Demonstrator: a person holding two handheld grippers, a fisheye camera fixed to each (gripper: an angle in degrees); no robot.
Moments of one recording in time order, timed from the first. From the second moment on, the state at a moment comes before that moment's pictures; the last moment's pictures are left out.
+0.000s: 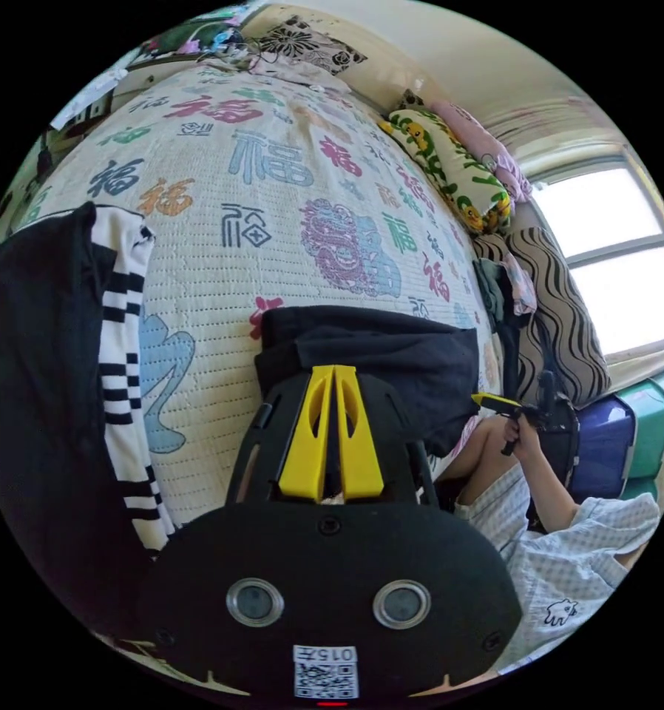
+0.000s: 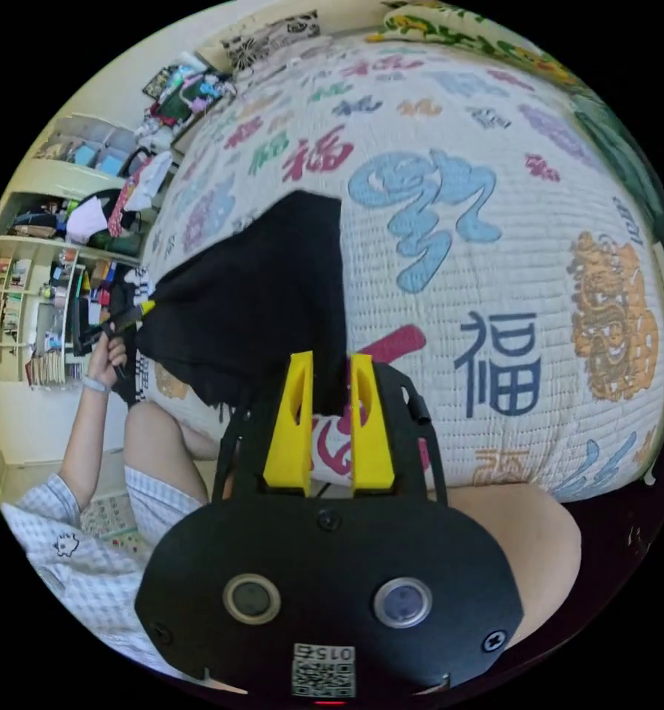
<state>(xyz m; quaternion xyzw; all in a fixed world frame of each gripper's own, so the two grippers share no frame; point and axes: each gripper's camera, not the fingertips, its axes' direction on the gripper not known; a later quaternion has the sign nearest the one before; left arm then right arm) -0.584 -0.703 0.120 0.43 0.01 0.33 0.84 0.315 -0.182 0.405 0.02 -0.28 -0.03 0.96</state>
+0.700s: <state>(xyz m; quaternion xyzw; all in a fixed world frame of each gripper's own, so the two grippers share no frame) -0.250 -0.780 0.256 0.25 -0.12 0.51 0.82 0.416 -0.136 0.452 0.06 -0.46 0.01 0.88</state>
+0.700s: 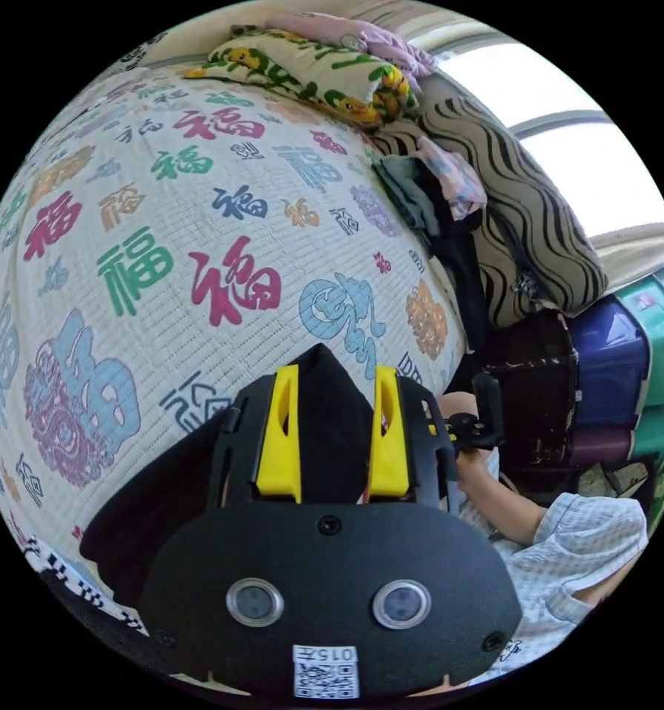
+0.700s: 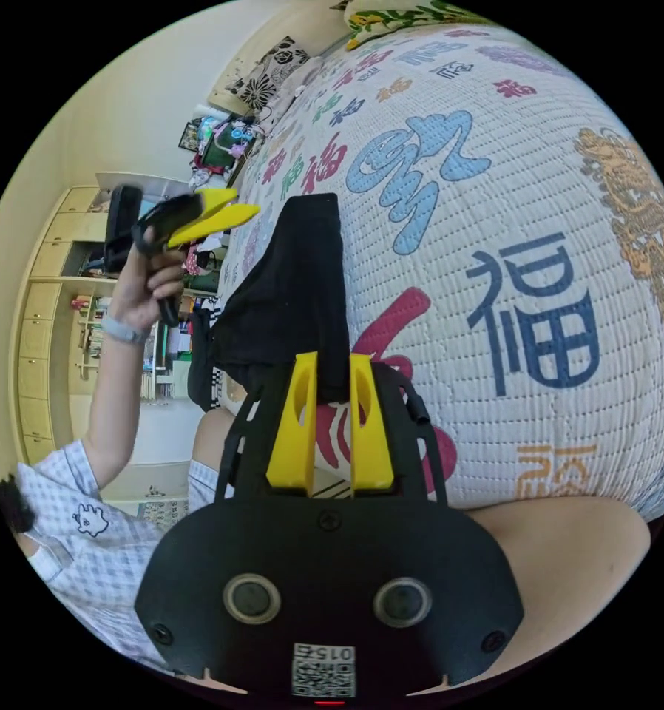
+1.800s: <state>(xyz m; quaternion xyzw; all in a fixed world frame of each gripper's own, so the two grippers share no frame) -0.403 -0.860 0.169 0.22 0.09 0.58 0.78 0.232 -0.078 0.281 0.20 -0.40 -0.20 0.87</state>
